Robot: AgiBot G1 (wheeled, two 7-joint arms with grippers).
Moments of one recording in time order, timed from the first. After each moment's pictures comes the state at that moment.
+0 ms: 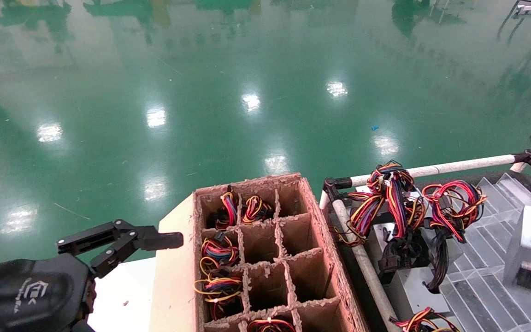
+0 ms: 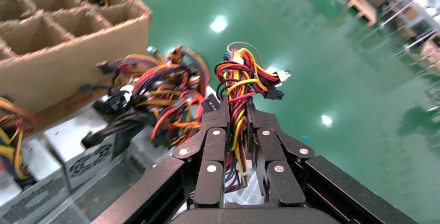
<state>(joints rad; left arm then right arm) -1.09 0.59 0.34 -1.27 0.69 1.47 -0.16 1.73 -0.19 -0.57 0.60 -1.04 -1.58 -0.27</state>
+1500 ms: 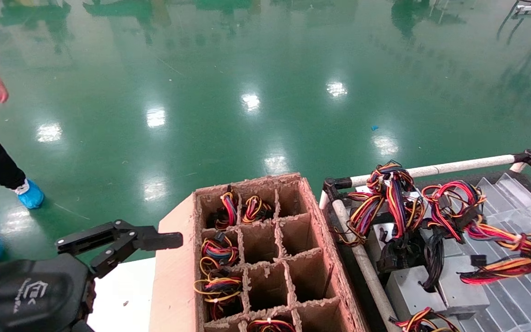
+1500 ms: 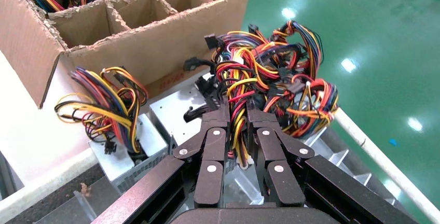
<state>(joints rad) -1.09 0.59 0.34 -1.27 0.69 1.47 -0.16 1.67 -0.19 -0.93 0.63 -0.84 -1.59 -0.33</state>
